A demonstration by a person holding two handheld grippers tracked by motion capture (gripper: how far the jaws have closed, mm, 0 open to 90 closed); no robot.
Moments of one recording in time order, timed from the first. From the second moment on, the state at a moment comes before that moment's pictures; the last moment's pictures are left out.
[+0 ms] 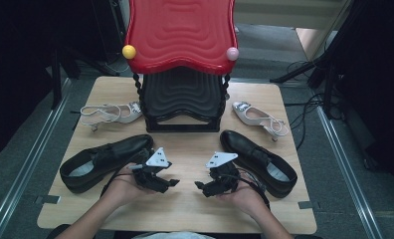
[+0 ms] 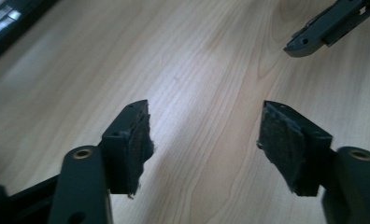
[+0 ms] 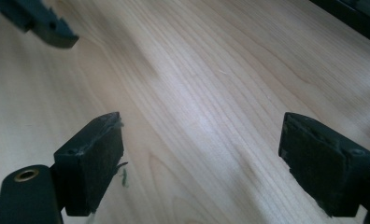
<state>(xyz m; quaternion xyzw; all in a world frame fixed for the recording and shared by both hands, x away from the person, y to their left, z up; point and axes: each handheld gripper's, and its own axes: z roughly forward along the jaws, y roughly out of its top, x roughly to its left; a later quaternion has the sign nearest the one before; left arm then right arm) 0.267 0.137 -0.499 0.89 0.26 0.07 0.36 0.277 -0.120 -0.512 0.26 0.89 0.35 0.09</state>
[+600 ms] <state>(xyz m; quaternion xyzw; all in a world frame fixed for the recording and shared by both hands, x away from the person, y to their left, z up) 0.265 0.154 -0.480 0.86 0.32 0.01 0.39 0.273 -0.141 -0.485 0.29 0.88 0.38 0.05</state>
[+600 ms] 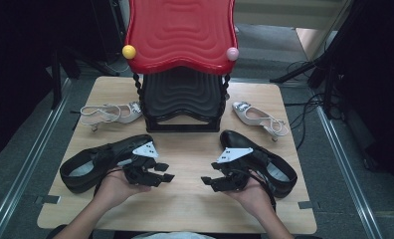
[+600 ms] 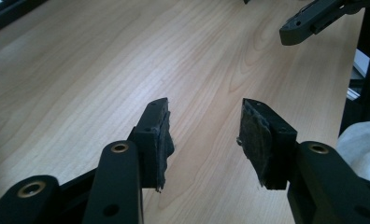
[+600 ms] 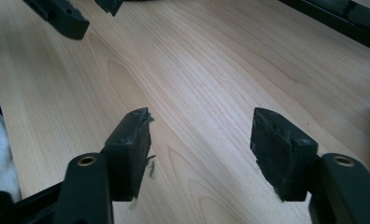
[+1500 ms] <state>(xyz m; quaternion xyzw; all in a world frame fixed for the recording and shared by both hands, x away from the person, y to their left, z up) 0.271 0.171 -0.465 0.87 0.30 -0.03 0.39 0.274 -0.144 -0.481 0.29 0.88 0.37 0.05</state>
